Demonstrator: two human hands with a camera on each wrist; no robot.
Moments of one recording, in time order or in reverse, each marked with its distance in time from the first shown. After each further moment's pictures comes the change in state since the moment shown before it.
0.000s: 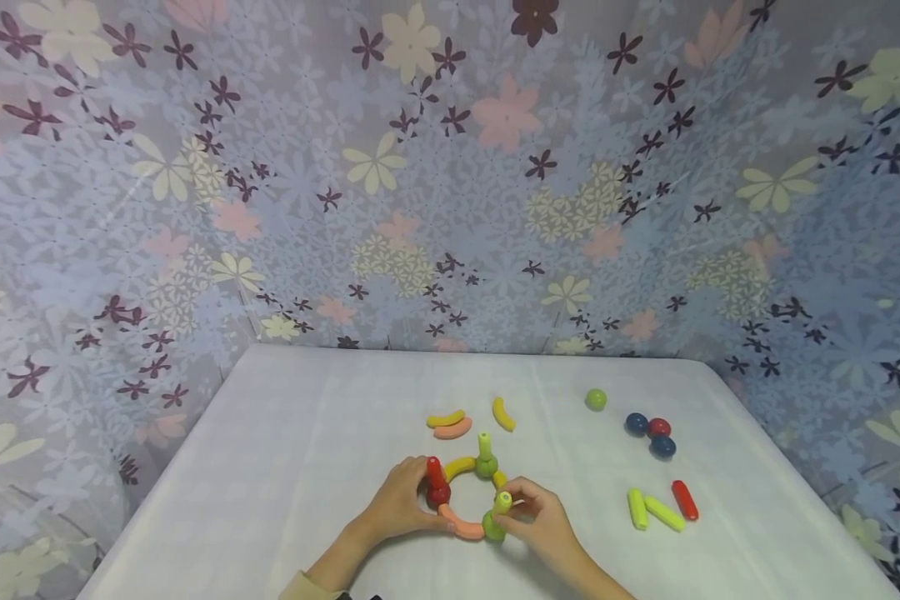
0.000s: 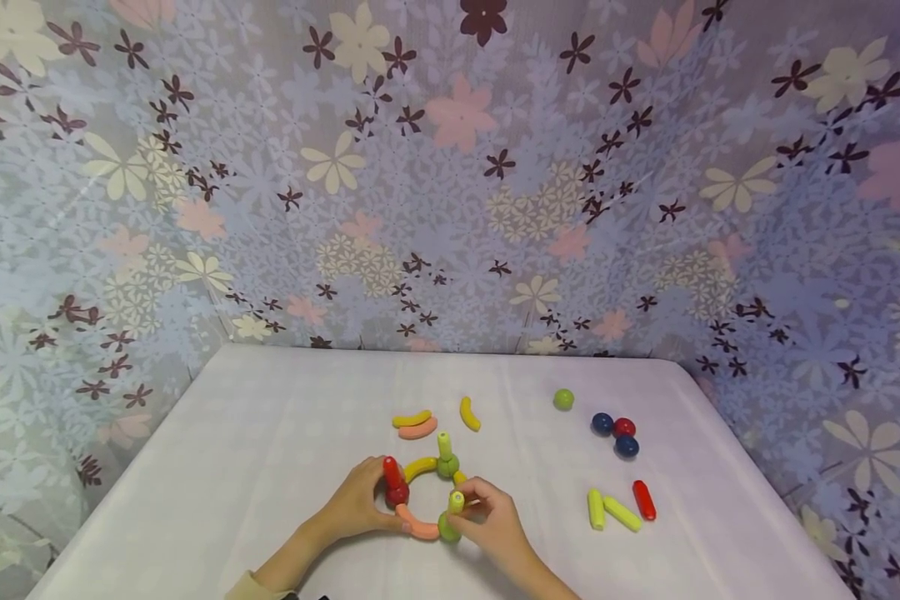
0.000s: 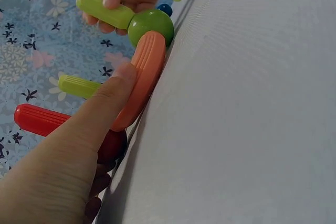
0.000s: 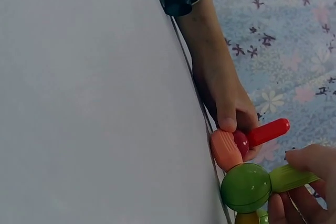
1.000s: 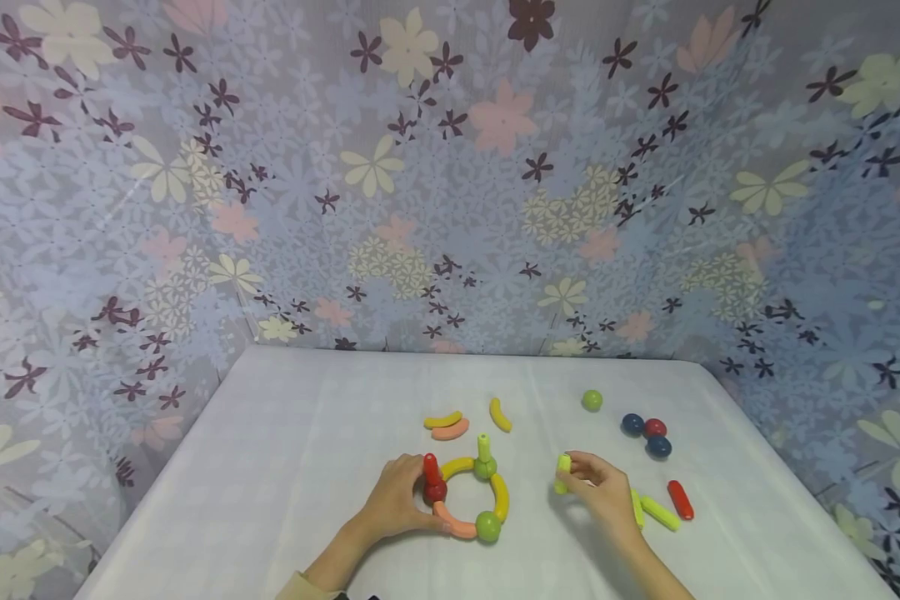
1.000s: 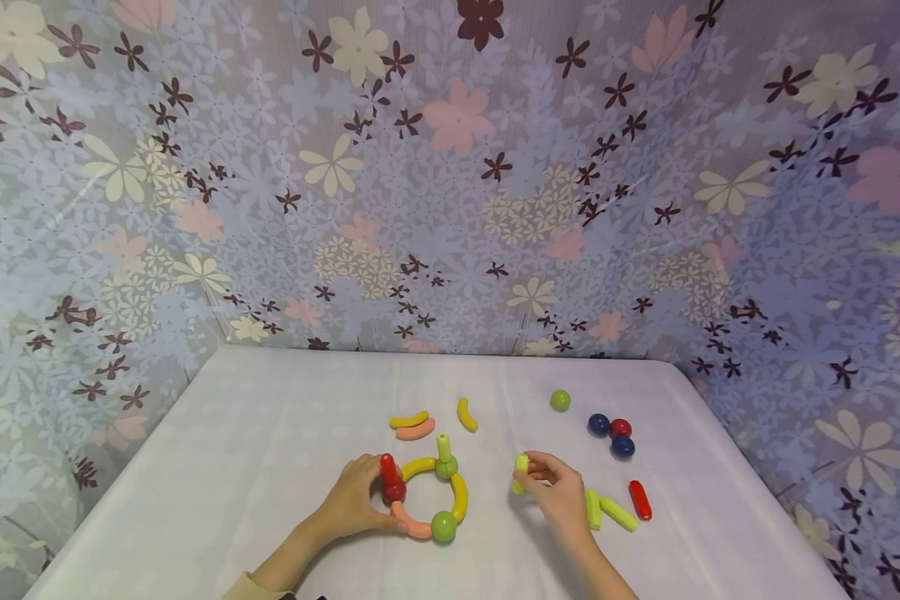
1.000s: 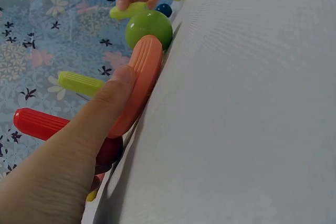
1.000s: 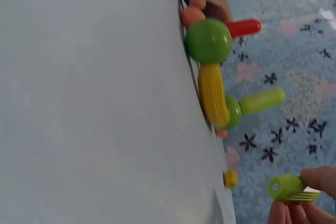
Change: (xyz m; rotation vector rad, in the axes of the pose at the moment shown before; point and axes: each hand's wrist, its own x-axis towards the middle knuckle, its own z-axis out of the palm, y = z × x) left_hand 0.000 -0.003 0.001 0.049 0.034 -0.002; right_hand 0.011 0.010 -0.075 -0.166 0.399 0.235
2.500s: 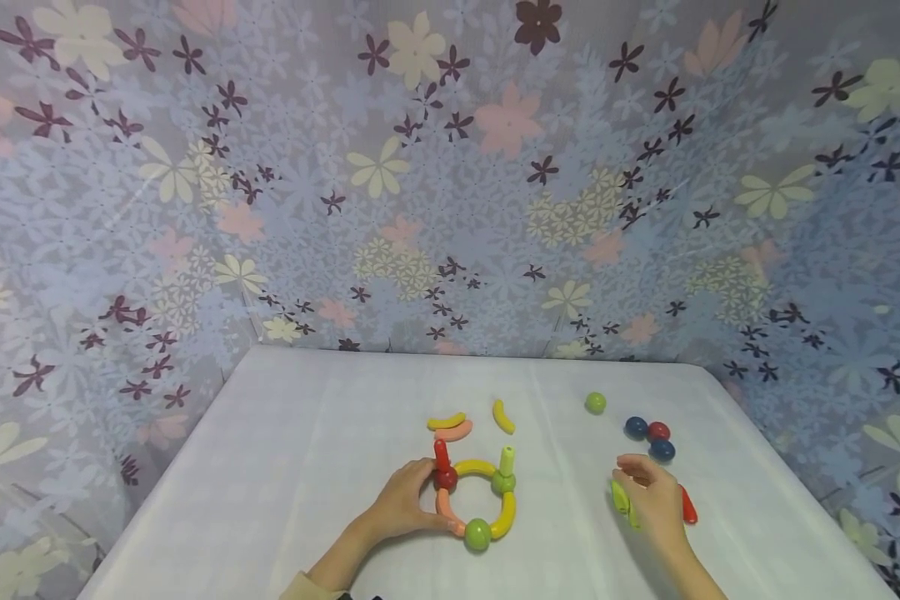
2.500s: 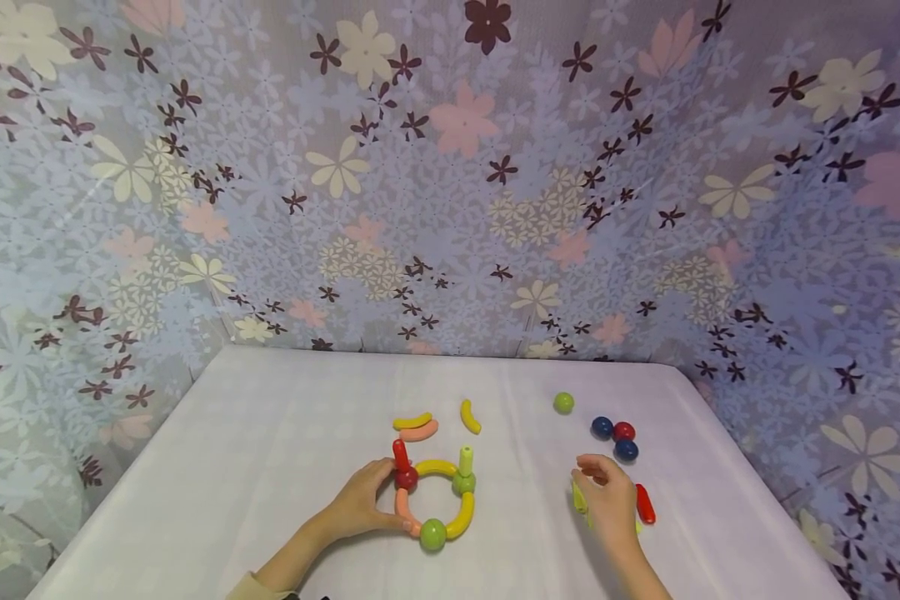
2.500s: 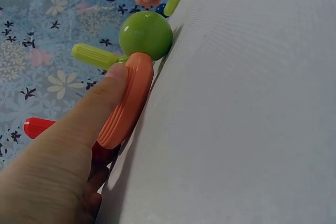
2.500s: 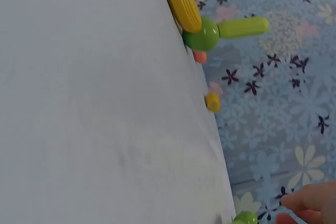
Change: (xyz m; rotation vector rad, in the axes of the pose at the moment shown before) left_hand 0.003 0.003 -0.001 -0.132 -0.176 -0.144; right_hand 0.012 0.026 -0.043 -0.225 0.202 -0.117
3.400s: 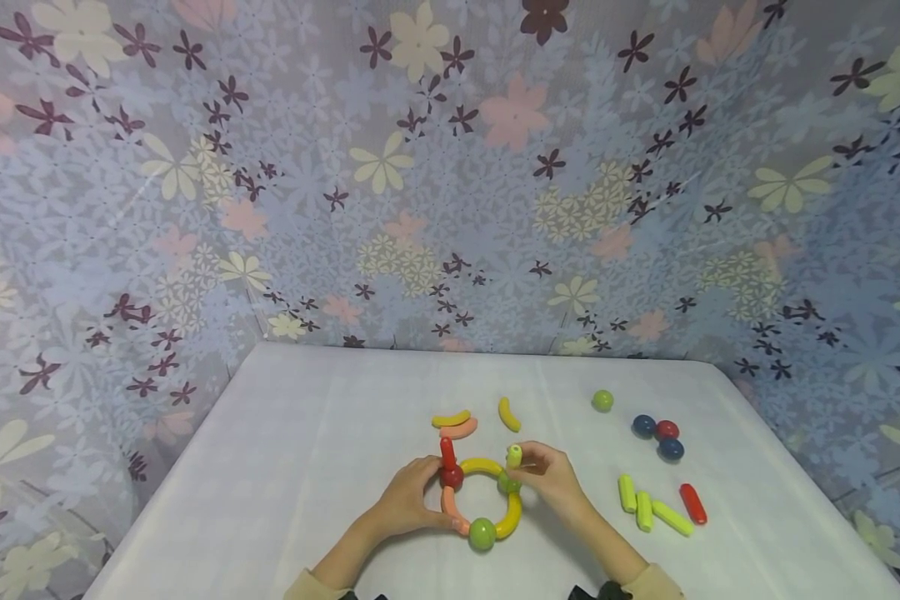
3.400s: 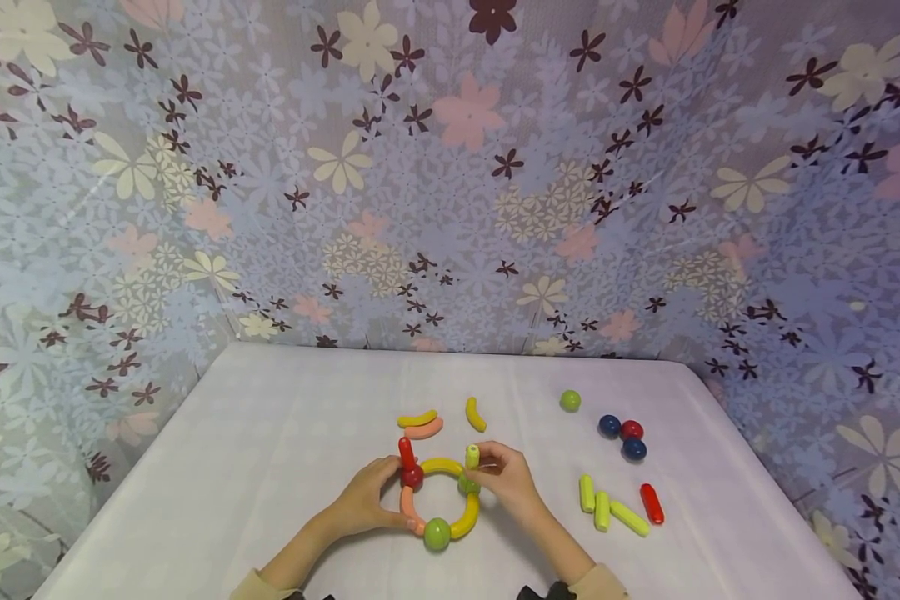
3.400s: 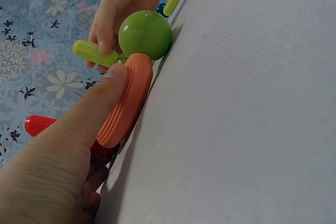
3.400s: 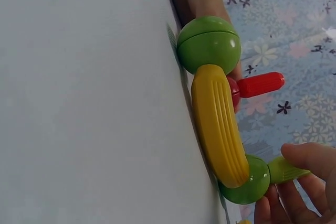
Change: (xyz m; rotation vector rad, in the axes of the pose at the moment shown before) left_hand 0.001 0.000 -0.001 0.027 0.022 0.042; right_hand -0.011 -0.066 0.093 0.414 -0.536 0.072
